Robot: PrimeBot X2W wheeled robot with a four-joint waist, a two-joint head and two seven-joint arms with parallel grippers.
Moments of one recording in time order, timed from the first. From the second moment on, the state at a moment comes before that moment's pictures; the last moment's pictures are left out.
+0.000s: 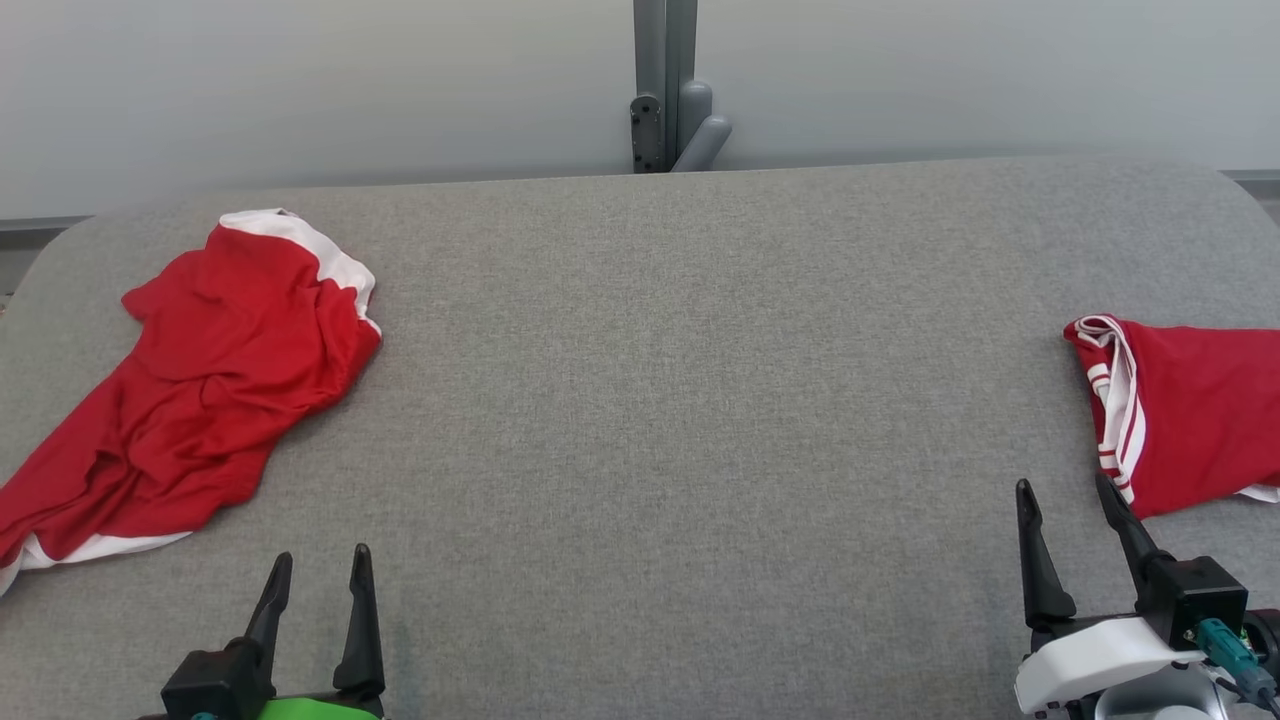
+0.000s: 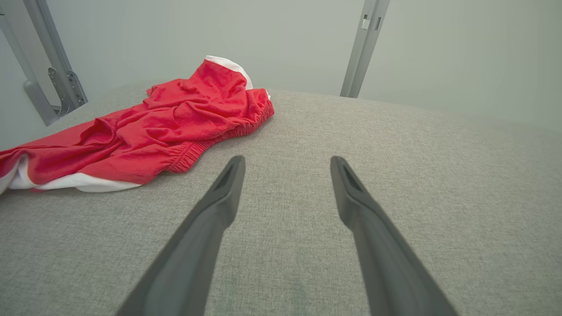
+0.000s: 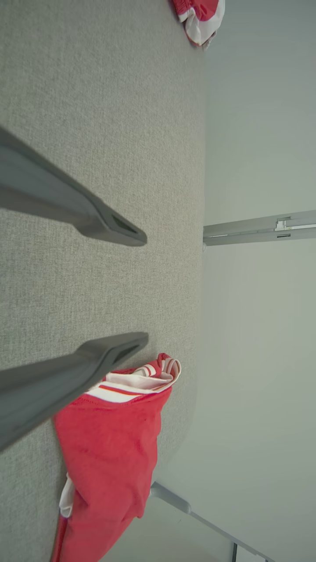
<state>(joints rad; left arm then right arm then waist) 0.07 0.05 0.01 0.22 -0.22 -0.11 -0.26 0.04 -0.05 -0.11 0.16 0.02 0.13 -0.26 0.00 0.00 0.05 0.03</state>
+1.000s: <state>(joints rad) 0.09 0.05 0.00 0.22 -0.22 -0.10 -0.26 0.05 -0.05 -0.11 0.18 0.05 0.13 -0.26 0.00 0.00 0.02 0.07</state>
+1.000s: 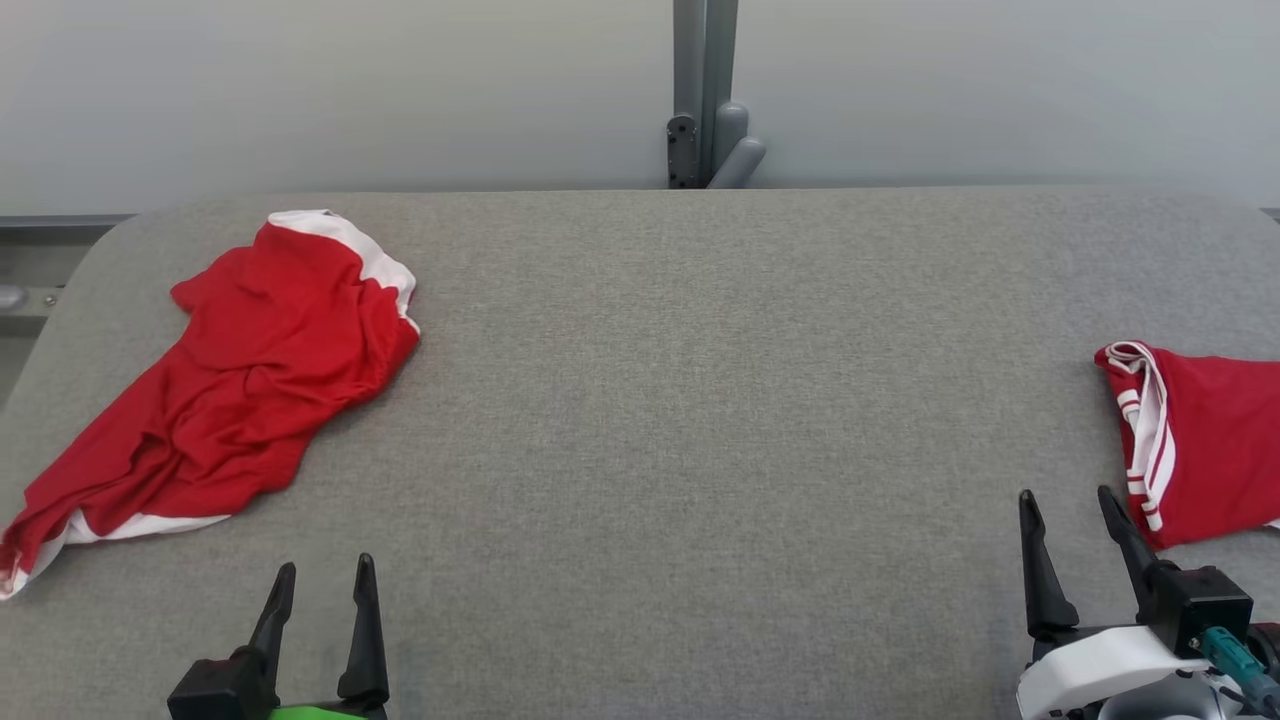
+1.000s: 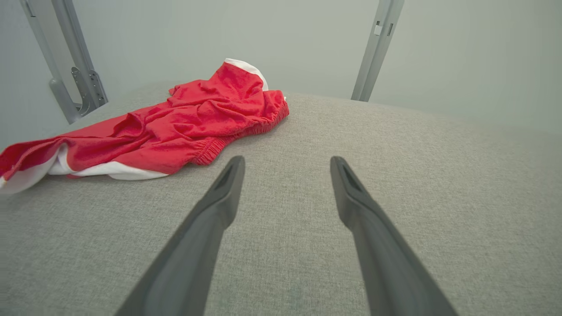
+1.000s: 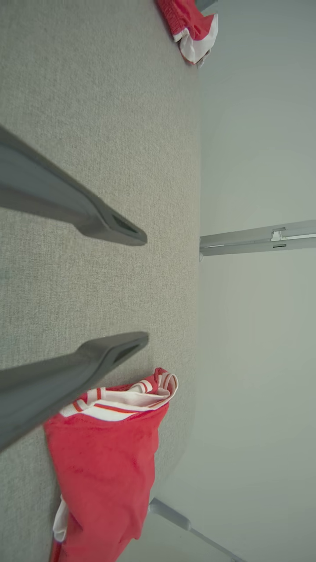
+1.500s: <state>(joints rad) 0.11 0.05 0.02 0.22 -0.20 -0.09 -0.26 0.05 -0.05 -0.08 0.20 0.06 0.13 -0.26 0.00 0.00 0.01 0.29</state>
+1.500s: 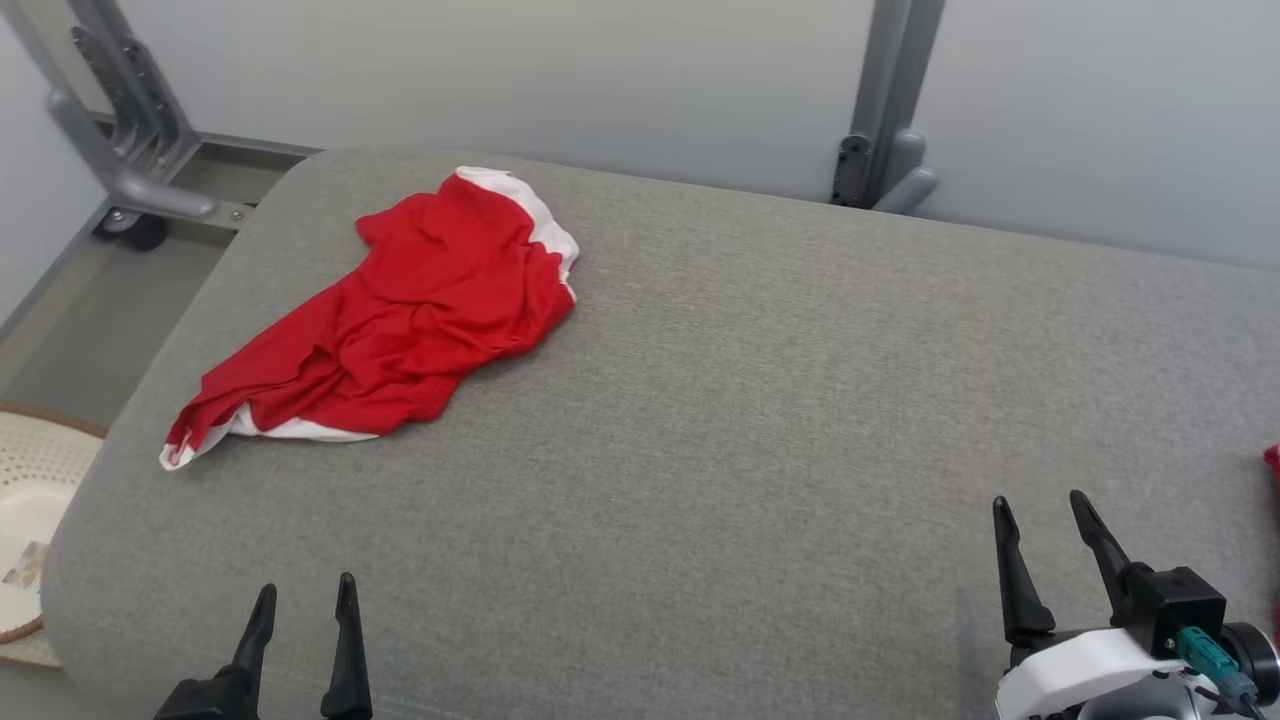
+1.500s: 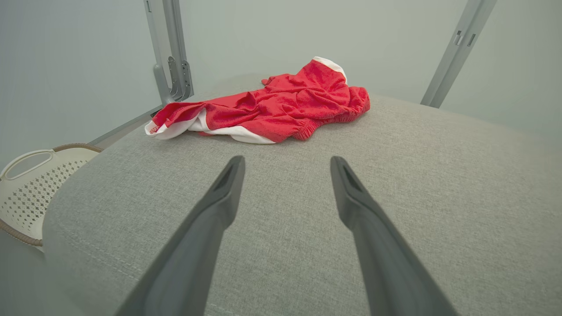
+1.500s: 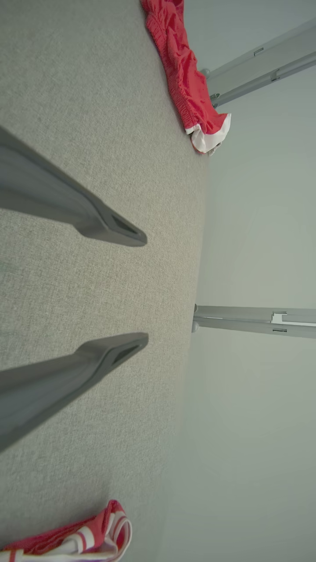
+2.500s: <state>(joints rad) -0.15 0.05 0.05 0.29 -0.28 -0.12 -0.26 -0.09 -0.05 -0.06 0.17 -0.03 0.13 -0.26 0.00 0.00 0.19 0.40</state>
